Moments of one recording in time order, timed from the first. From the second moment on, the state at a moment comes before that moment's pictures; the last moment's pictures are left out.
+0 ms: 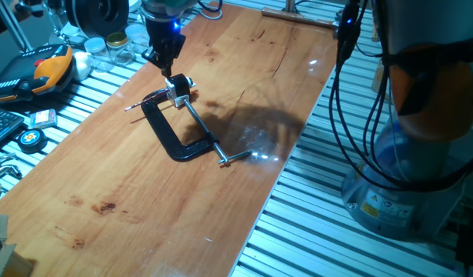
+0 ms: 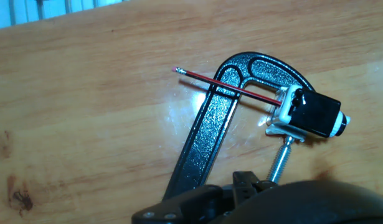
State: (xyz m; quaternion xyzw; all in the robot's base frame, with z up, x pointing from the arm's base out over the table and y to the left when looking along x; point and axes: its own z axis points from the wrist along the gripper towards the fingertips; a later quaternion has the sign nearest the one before) arm 0.586 0.009 0.203 0.06 1.00 0.02 0.07
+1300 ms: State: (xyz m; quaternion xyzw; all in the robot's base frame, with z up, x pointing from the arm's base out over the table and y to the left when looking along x) arm 0.561 0.003 0.231 0.00 1.00 0.02 -0.01
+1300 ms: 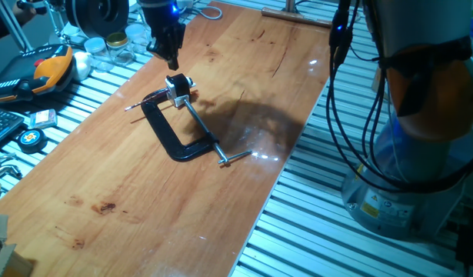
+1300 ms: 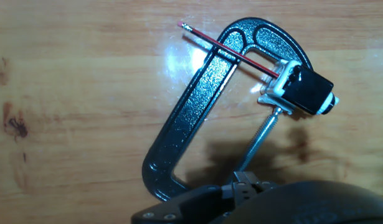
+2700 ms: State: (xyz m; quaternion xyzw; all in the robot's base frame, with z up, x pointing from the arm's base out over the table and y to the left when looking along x) arm 0.533 0.004 0.200 0.00 1.00 0.00 0.01
